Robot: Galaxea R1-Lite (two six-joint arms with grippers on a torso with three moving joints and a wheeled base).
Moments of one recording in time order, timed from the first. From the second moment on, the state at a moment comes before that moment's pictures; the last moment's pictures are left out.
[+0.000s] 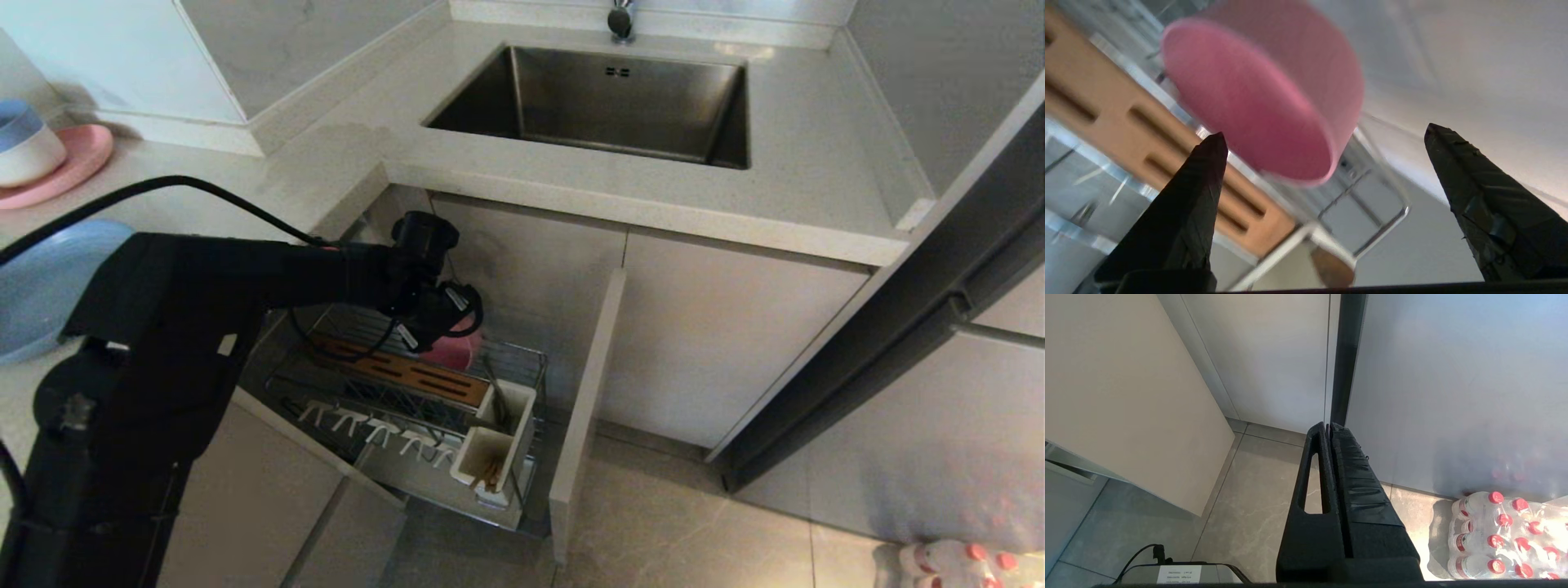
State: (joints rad) left arm -0.33 2.32 -1.94 0.34 0.19 -0.85; right arm 0.00 0.00 0.00 0.00 -0.01 0.02
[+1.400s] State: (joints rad) left arm -0.30 2.39 -1.94 0.21 0.17 -0.78; right arm 0.00 0.00 0.00 0.00 -0.01 0.02
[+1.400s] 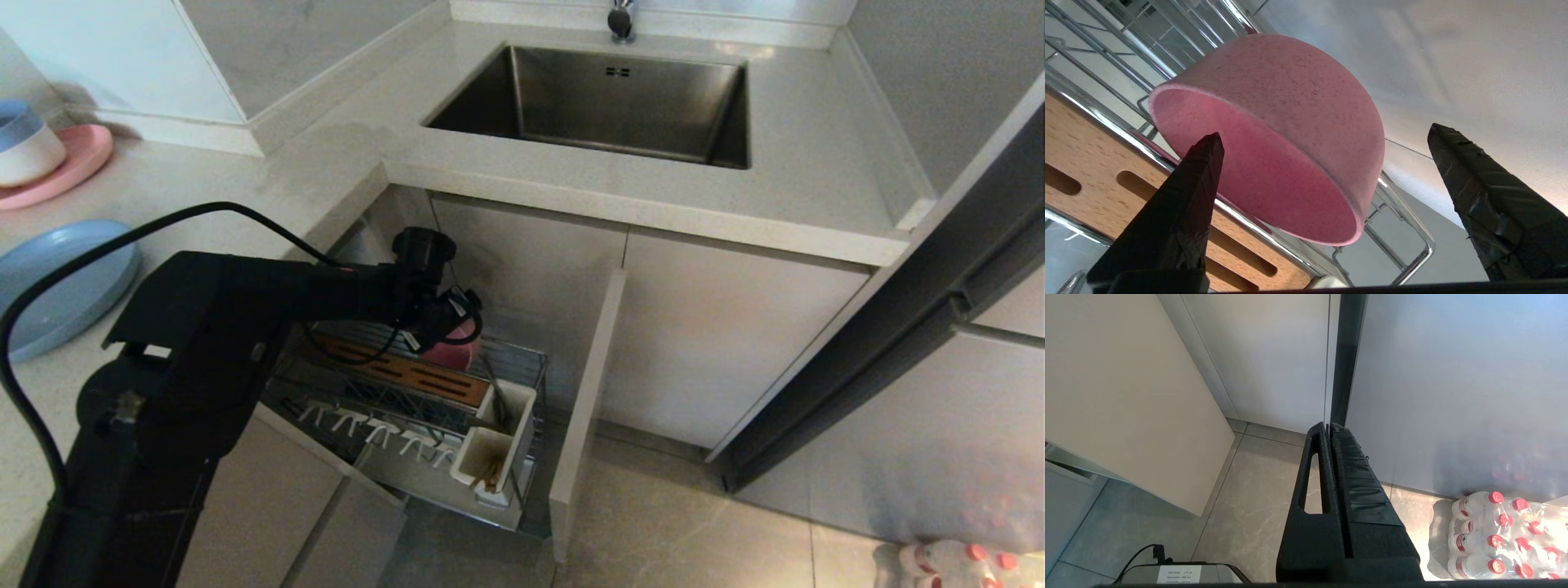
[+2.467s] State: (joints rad) left arm -0.32 2.30 -1.89 0.23 0.17 -0.79; right arm 0.00 0.00 0.00 0.00 -0.01 0.02
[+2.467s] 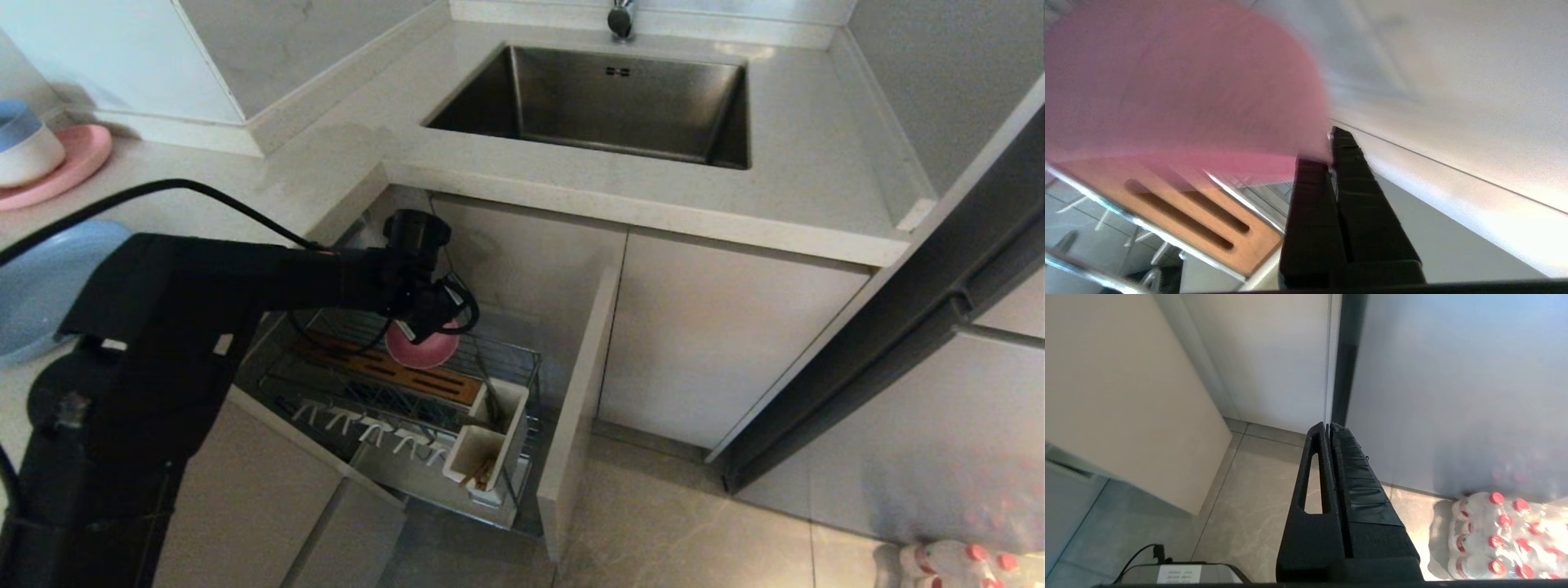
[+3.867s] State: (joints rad) left arm -0.54 1.25 -1.65 0.54 -0.03 -0.67; right arm 0.00 0.00 0.00 0.00 -0.01 0.02
